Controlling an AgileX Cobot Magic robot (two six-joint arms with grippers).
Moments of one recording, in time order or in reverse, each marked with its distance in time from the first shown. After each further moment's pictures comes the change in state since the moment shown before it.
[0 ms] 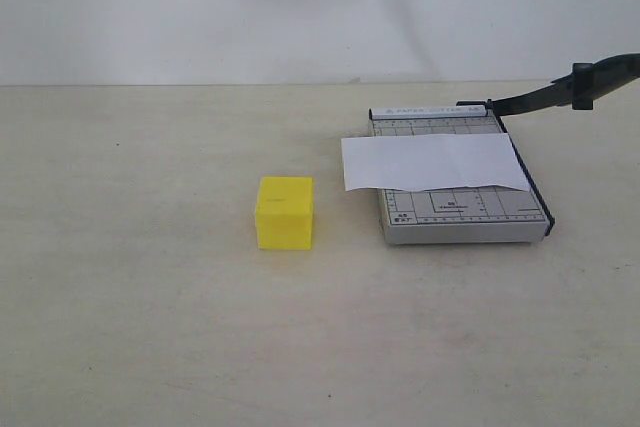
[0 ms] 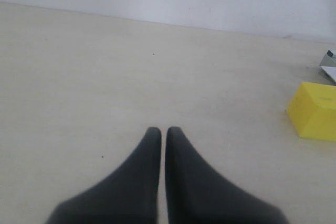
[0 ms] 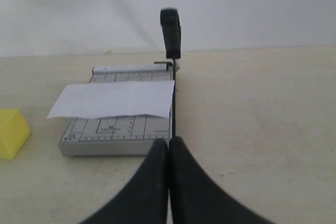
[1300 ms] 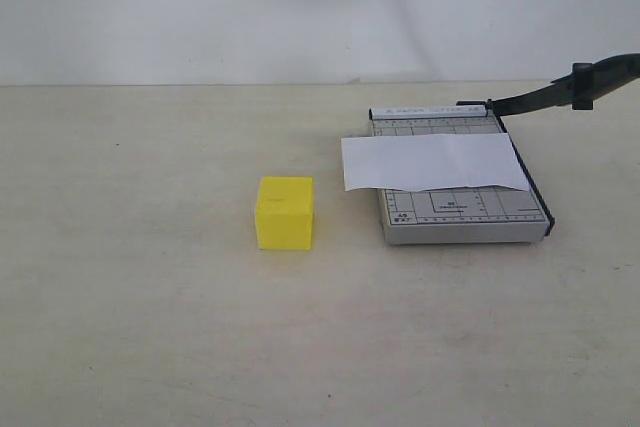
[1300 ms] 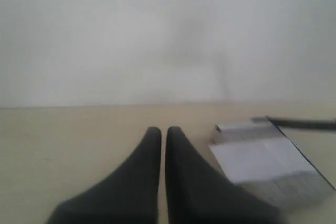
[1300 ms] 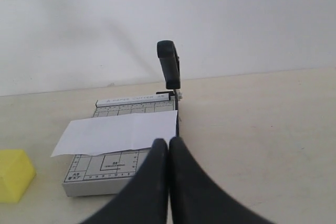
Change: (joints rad) left arm -0.141 0.739 -0.667 -0.648 -0.063 0.602; right arm 0.000 0.000 0.041 0.036 -0.158 0.016
